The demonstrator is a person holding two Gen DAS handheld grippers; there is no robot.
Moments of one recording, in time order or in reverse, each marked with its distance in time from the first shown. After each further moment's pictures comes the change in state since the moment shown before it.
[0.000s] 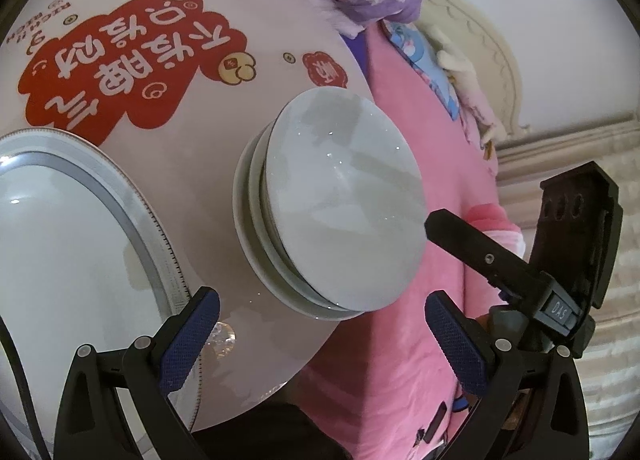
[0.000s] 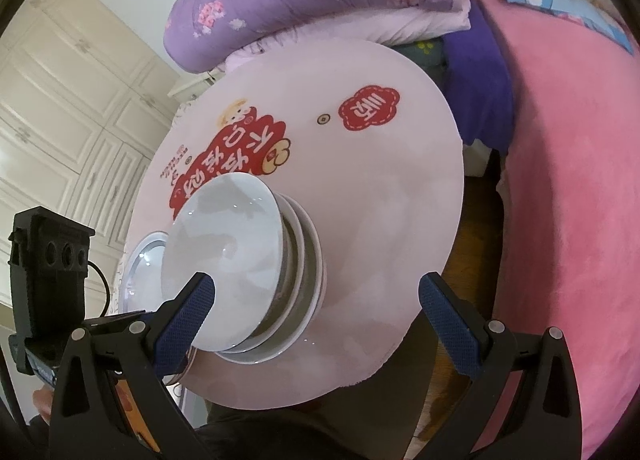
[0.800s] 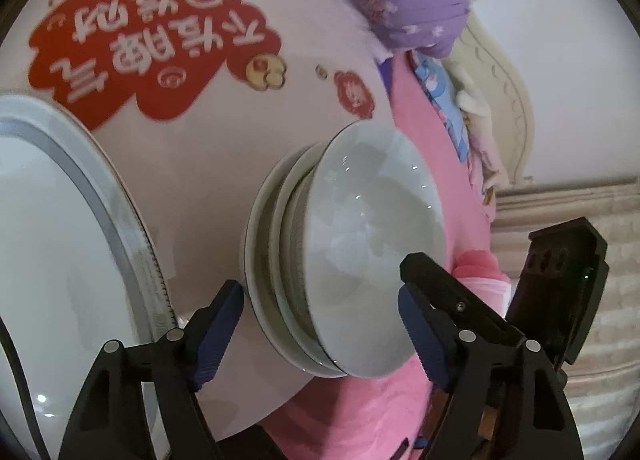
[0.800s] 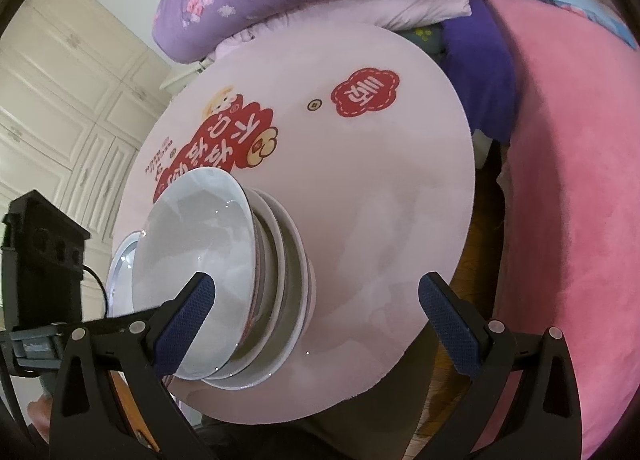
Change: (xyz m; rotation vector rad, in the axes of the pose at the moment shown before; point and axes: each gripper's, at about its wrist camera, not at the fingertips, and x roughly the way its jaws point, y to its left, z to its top) left arm 0.027 0.026 0.010 -0.179 -0.052 -0.050; right arm 0.026 -0.005 0.003 0.005 0.036 -0.017
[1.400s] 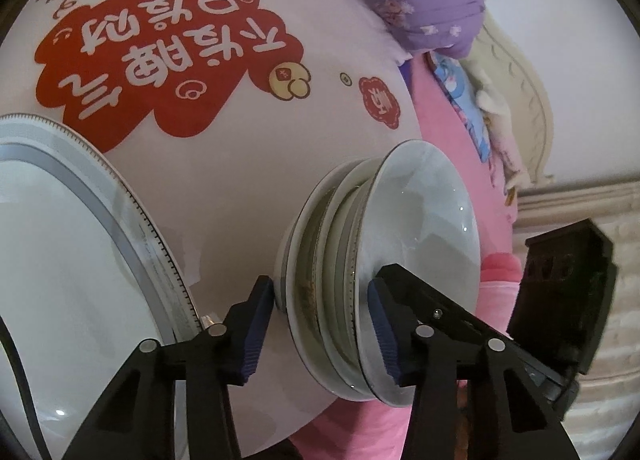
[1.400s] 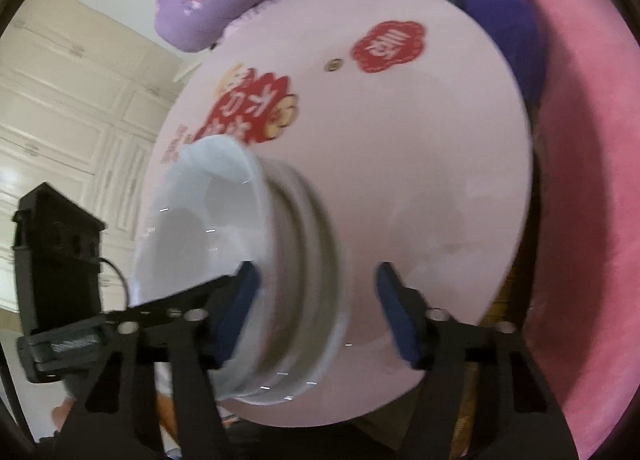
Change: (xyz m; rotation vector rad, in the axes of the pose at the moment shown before) left arm -0.003 -0.004 0.005 0.038 -0.021 0.099; right arm 0.030 0.008 -0.006 0.077 0.082 0.130
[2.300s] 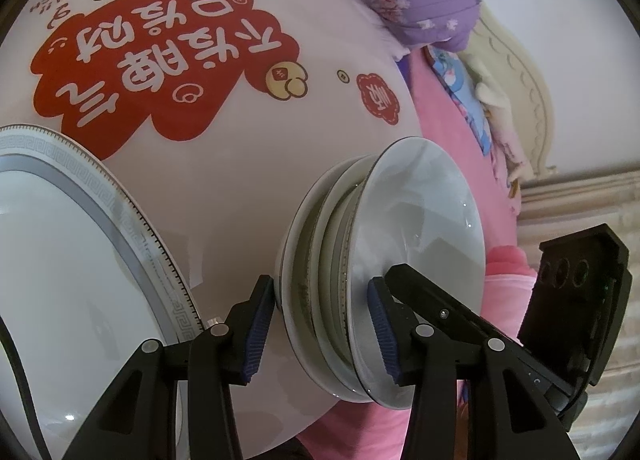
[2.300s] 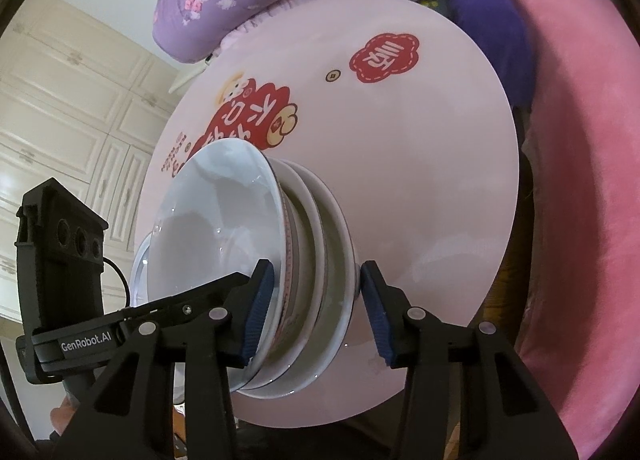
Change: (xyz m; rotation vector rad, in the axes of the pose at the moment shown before) left arm -0.005 0.001 -0.002 0.023 0.013 0.006; right arm -0.009 0.002 -0.007 0.016 -0.047 -0.035
